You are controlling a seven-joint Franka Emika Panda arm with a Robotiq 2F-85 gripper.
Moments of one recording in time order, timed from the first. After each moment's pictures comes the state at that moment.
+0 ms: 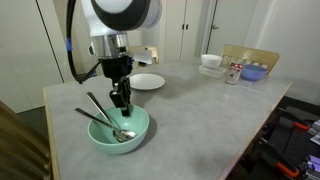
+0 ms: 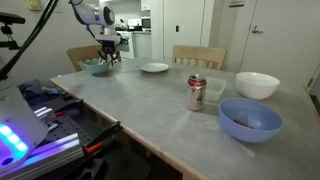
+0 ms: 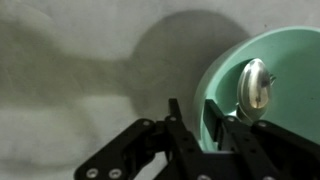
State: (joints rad) arm 0.37 0.71 0.28 -1.68 -0.16 2.23 -0.25
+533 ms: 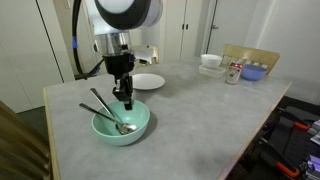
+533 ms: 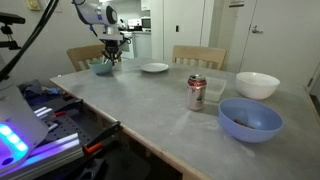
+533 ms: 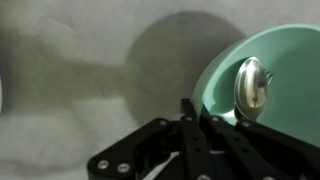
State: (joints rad) arm 0.37 0.71 0.25 -1.67 -0.16 2.22 -0.22
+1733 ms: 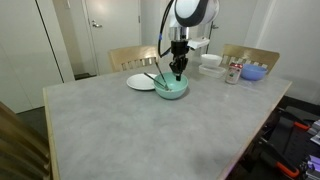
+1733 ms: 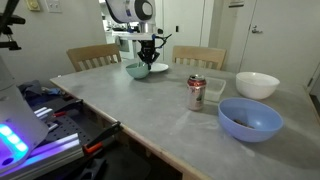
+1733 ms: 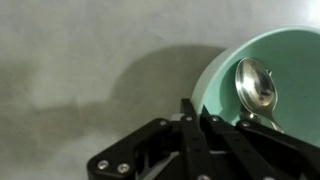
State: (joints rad) arm 0.08 0.46 0.05 -2.06 -0.09 2.46 -0.06
